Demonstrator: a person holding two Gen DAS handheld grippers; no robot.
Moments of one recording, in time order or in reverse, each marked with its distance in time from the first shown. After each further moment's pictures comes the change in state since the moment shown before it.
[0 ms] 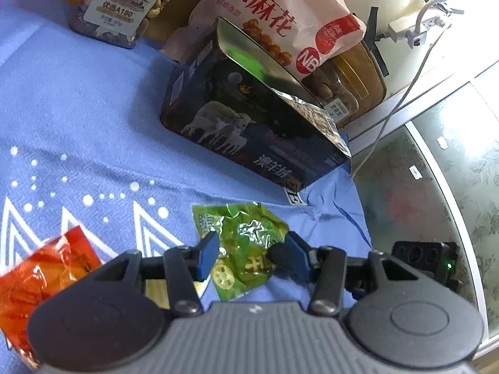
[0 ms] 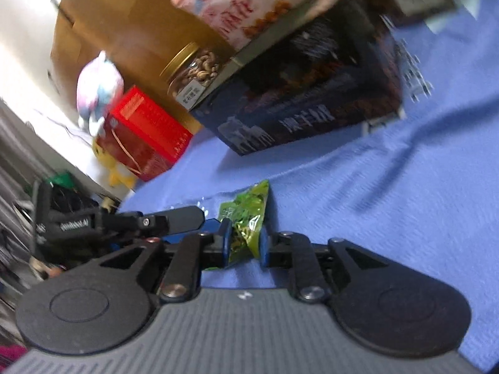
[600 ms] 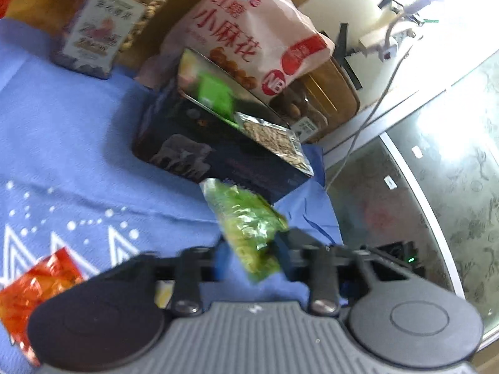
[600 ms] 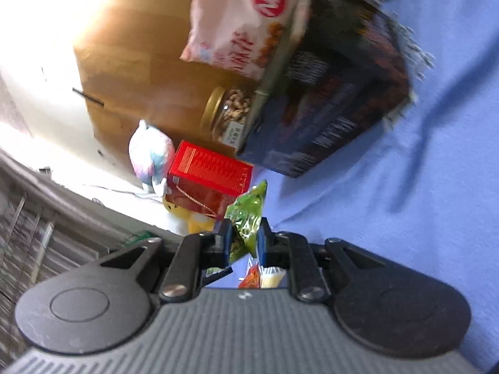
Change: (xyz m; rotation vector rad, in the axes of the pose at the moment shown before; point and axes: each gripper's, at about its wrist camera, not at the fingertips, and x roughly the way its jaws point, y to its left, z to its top) left arm -0.023 -0.027 0.014 0.040 -0.040 -0.057; right arm -0.020 -0.031 0.011 0.321 -0.080 0.291
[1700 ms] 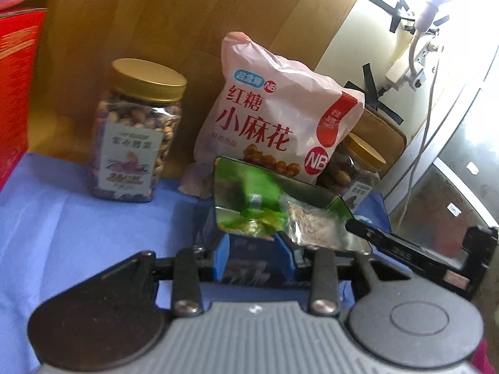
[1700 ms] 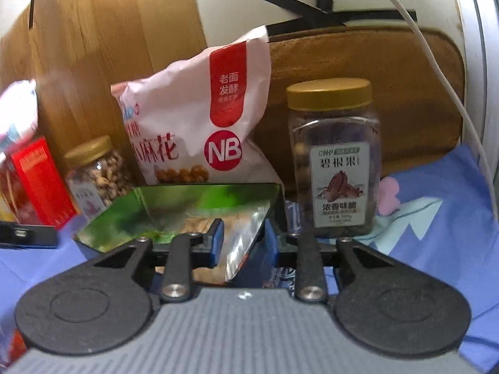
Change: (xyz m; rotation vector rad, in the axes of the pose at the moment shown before) left arm -0.015 -0.020 0.049 0.198 -0.204 0.293; right arm 0.030 0.055 0.068 -0.747 -0.282 -0.713
